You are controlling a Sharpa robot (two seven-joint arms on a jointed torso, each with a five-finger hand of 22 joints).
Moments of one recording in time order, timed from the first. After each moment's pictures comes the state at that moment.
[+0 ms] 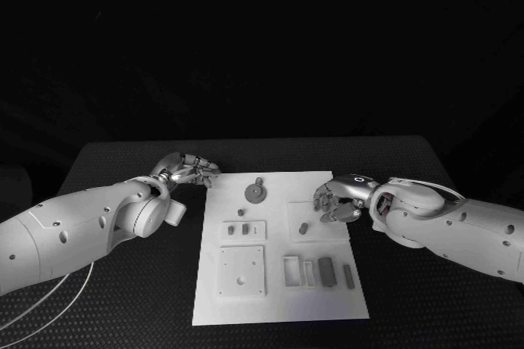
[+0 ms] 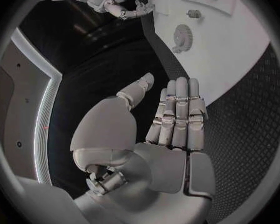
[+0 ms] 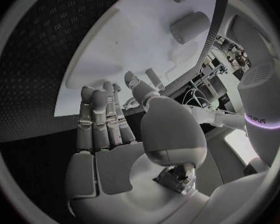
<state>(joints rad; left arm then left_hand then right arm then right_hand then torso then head) 1.21 -0.75 -0.13 1.25 -0.34 -0.33 0.20 1.10 -0.11 0.54 -0.27 0.05 0.89 0.17 0.30 0.46 1.20 0.11 0.07 0.28 0.99 0.03 0.81 0.37 0.02 1.03 -0.06 0.07 1.13 1.12 -0.89 -0.06 1.43 -1.61 -0.21 0.05 1.20 -0.08 0.40 -0.29 0.05 0.87 0.17 0.29 0.48 1.08 0.10 0.30 0.17 1.05 -0.01 1.27 0.54 0.25 0.92 0.09 0.81 1.26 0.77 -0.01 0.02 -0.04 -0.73</state>
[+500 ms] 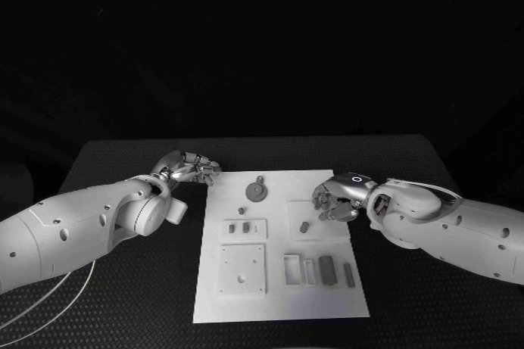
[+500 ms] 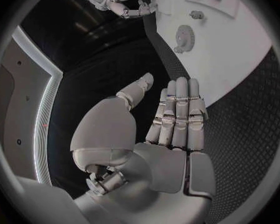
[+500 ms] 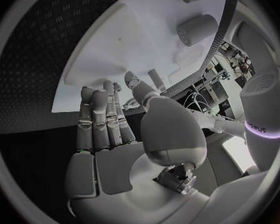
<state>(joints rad) 1.21 -0.75 -0.13 1.26 -0.32 -0.33 0.21 1.09 -0.12 0.53 -0.26 0.05 0.89 0.17 0.30 0.46 1.20 0.12 0.07 0.28 0.99 0.03 0.80 0.38 0.02 1.03 -0.06 0.07 1.12 1.11 -0.87 -0.06 1.43 -1.67 -0.25 0.01 1.19 -0.07 0.40 -0.29 0.05 0.88 0.17 0.30 0.48 1.10 0.10 0.28 0.17 1.06 -0.01 1.27 0.54 0.25 0.93 0.08 0.81 1.26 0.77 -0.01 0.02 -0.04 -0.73</state>
